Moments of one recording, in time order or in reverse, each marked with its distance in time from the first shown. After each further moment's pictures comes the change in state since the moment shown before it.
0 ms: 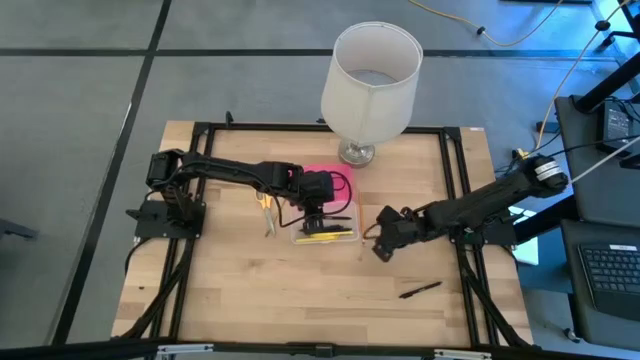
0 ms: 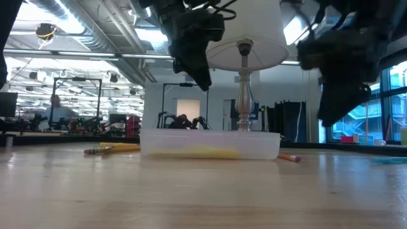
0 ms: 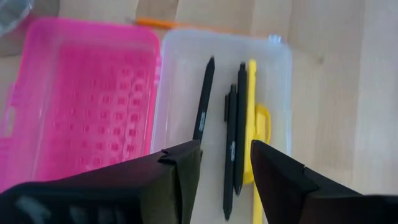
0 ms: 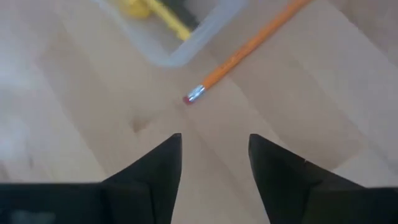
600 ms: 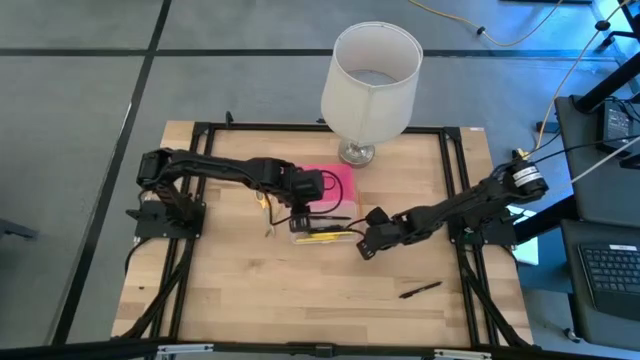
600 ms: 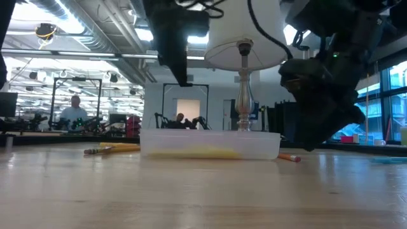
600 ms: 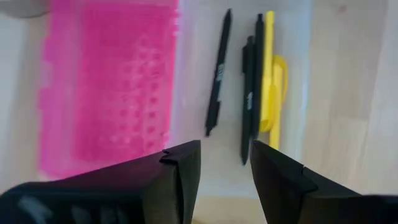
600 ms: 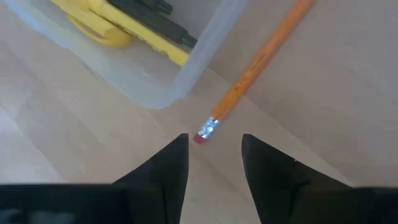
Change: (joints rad) left arm 0.001 -0.077 -0.004 -0.183 -0.045 0.028; right arm -0.040 0.202 0.031 0.164 -0.002 0.170
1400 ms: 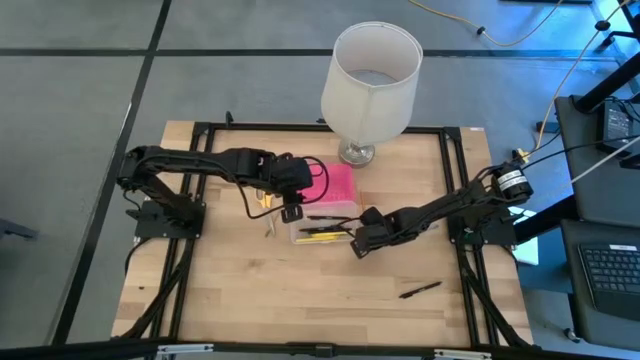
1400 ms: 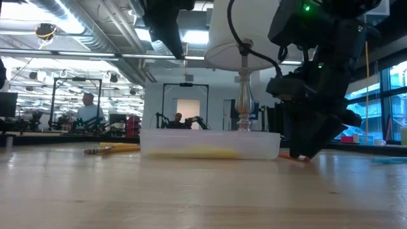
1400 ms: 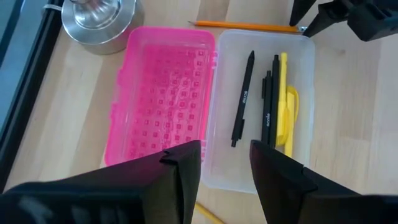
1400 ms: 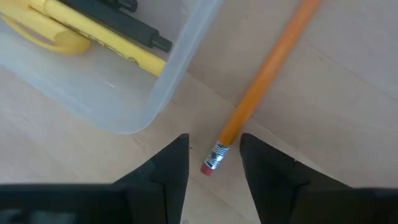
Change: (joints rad) left arm -0.001 -0.157 0.000 -0.018 -0.113 0.001; right arm -0.024 0.132 0.100 -0.132 -0.027 0.054
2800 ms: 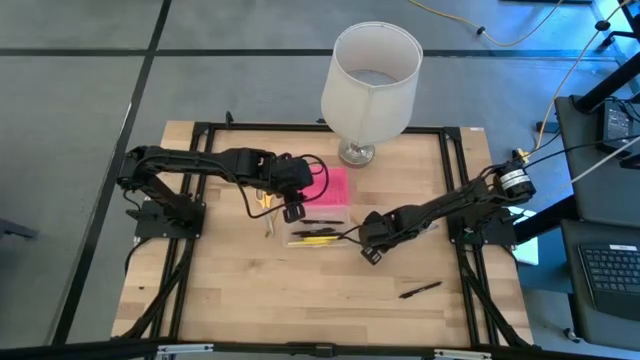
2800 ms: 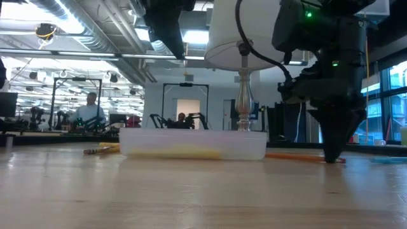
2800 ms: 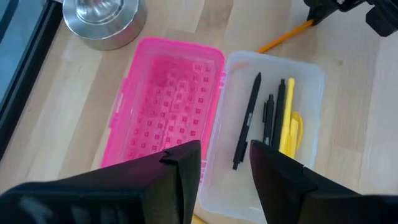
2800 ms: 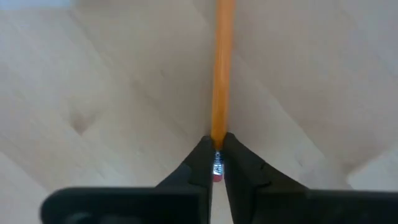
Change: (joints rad) left arm 0.000 0.001 0.000 0.012 0.001 -0.062; right arm 0.002 -0.026 0.010 -0.174 -0.166 -0.214
